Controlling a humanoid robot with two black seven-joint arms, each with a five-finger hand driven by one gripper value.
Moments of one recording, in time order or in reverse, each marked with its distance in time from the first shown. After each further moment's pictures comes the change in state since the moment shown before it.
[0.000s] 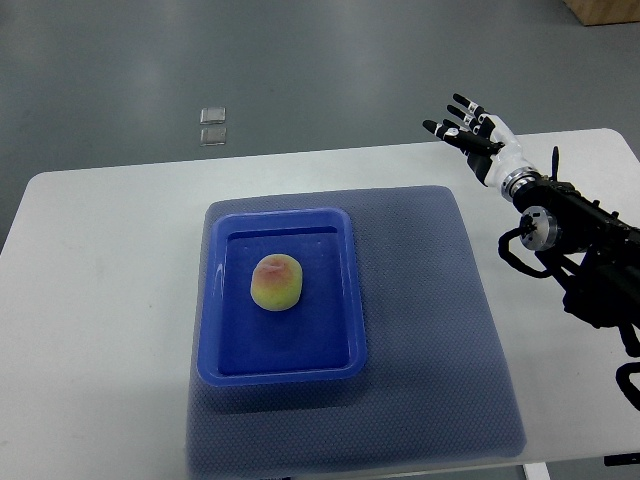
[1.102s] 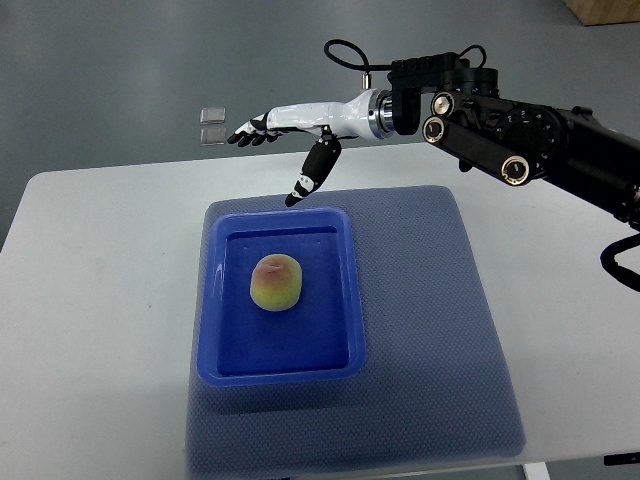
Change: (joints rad) left arm 0.000 0.000 0.003 -0.001 0.002 0.000 0.000; right arm 0.487 0.028 -0.444 0.085 -0.772 0.398 0.053
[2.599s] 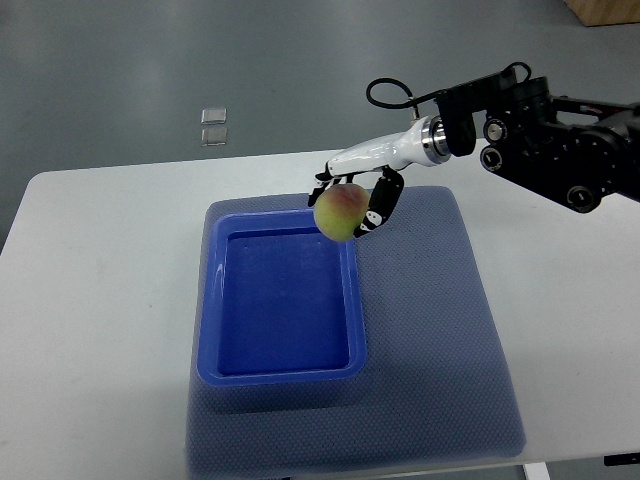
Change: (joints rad) left arm 0.009 0.000 0.005 -0.001 0.000 0.000 0.000; right arm 0.012 -0.121 -0.135 0.261 -0.372 0.091 0.013
